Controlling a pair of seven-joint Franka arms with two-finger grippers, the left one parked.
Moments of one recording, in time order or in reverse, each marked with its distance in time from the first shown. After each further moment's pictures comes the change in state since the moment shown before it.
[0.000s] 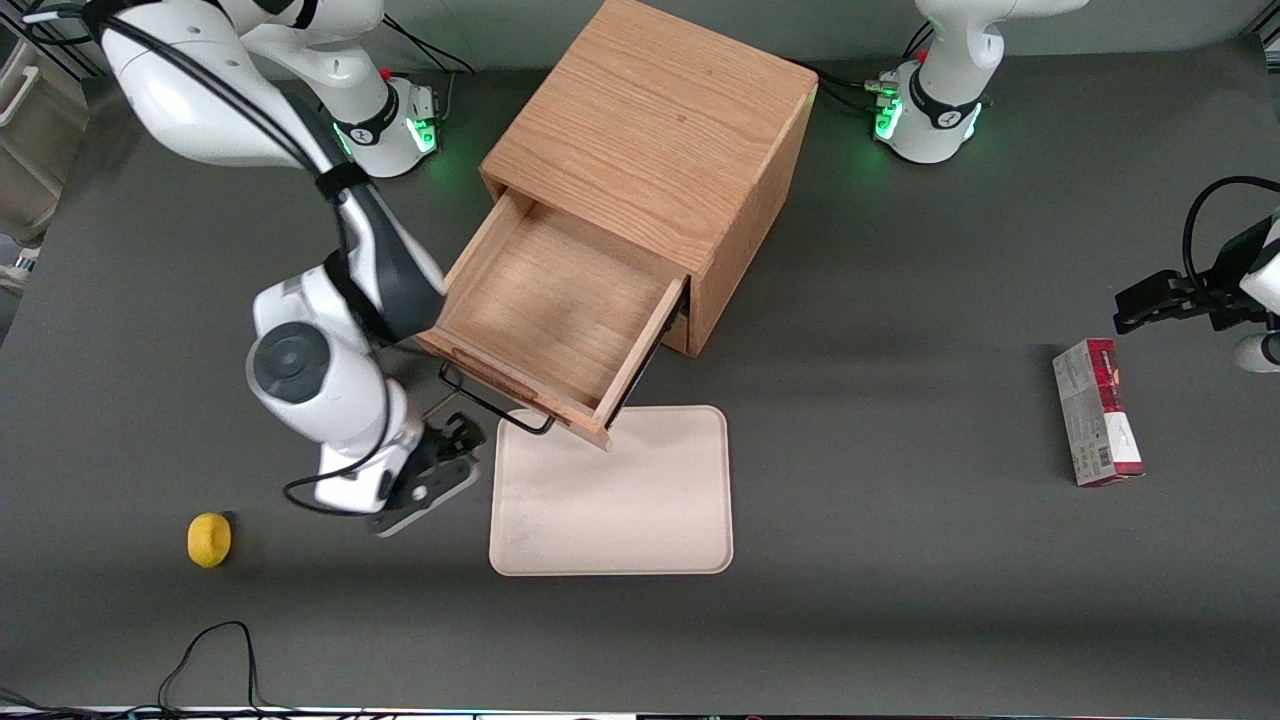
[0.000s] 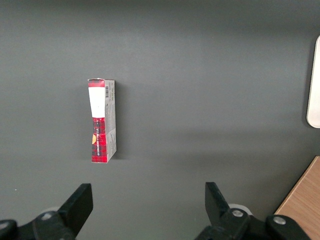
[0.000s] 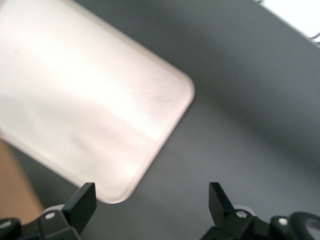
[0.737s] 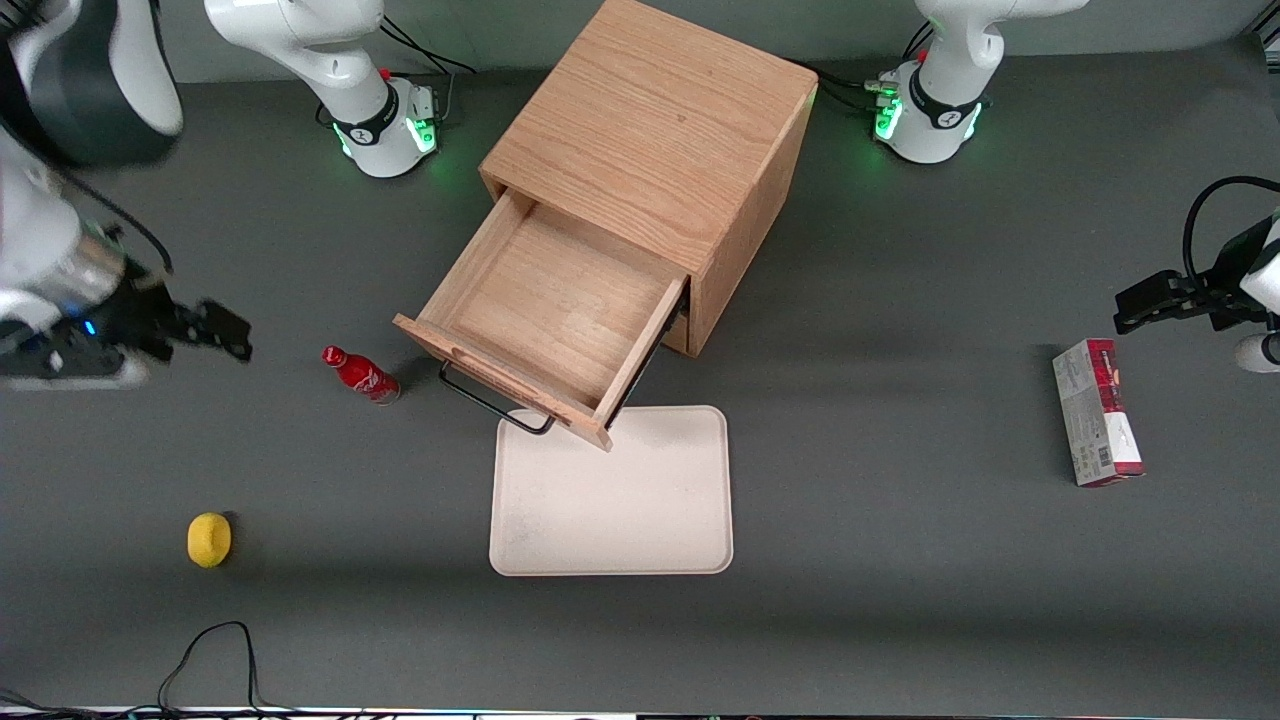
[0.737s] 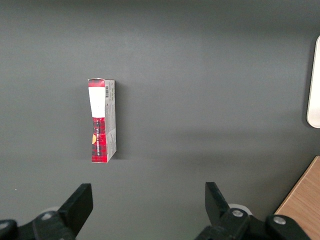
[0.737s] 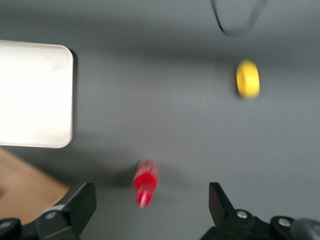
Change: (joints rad) arm -0.069 -0.407 -0.307 -0.180 0.153 -0.210 0.013
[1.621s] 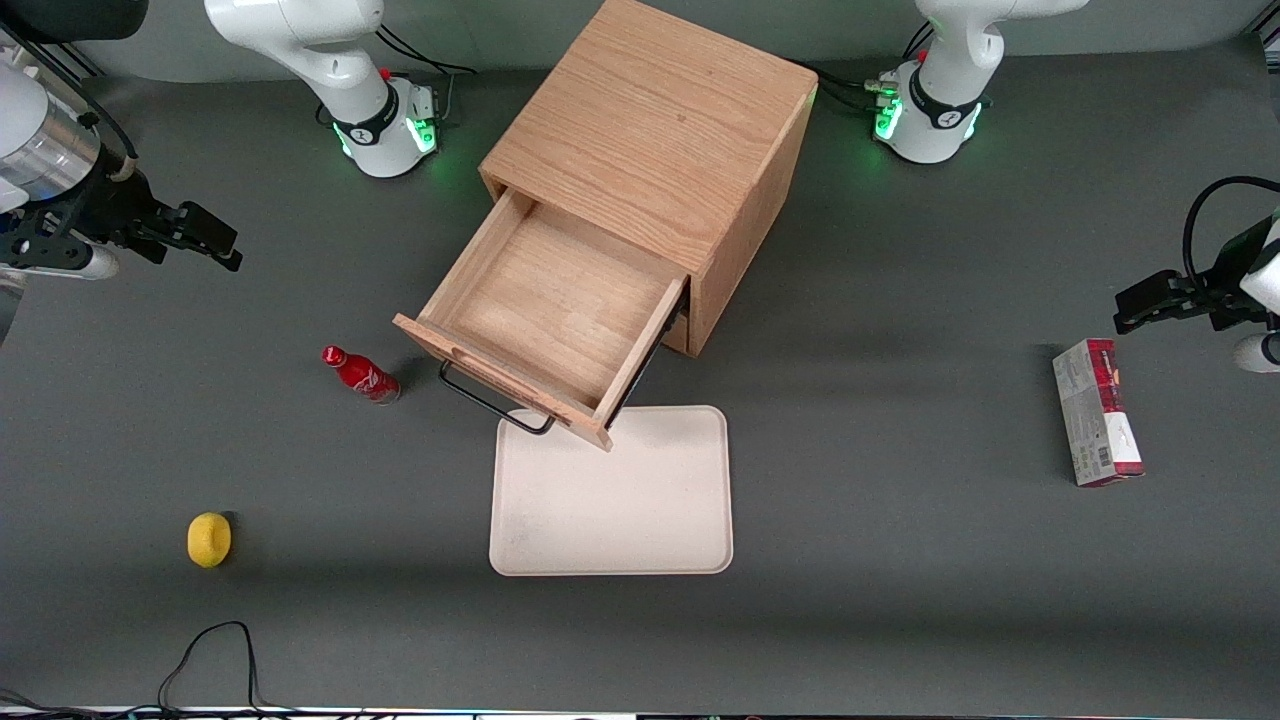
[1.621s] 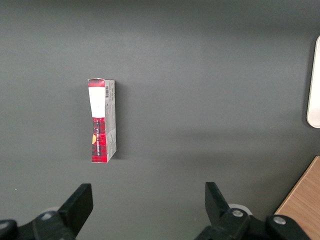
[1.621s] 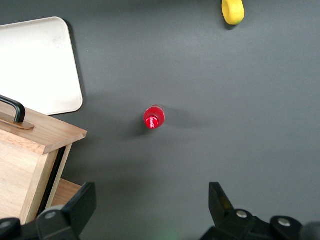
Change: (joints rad) arm -0.001 -0.373 -0.017 -0.221 0.070 -0.228 0.265
